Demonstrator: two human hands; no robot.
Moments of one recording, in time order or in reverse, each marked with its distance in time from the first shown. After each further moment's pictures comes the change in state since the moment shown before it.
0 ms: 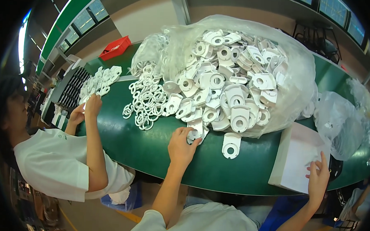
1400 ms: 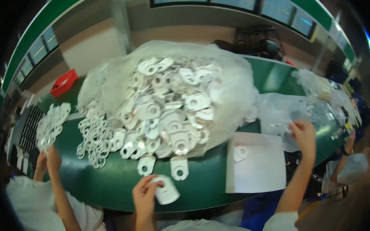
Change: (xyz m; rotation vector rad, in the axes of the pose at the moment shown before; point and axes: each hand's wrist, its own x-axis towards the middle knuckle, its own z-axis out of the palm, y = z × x) left_hand -0.055 0.027 -0.029 -1.116 -0.283 -0.477; right_hand 0.119 -0.034 -0.059 -0.193 0.052 -0.219
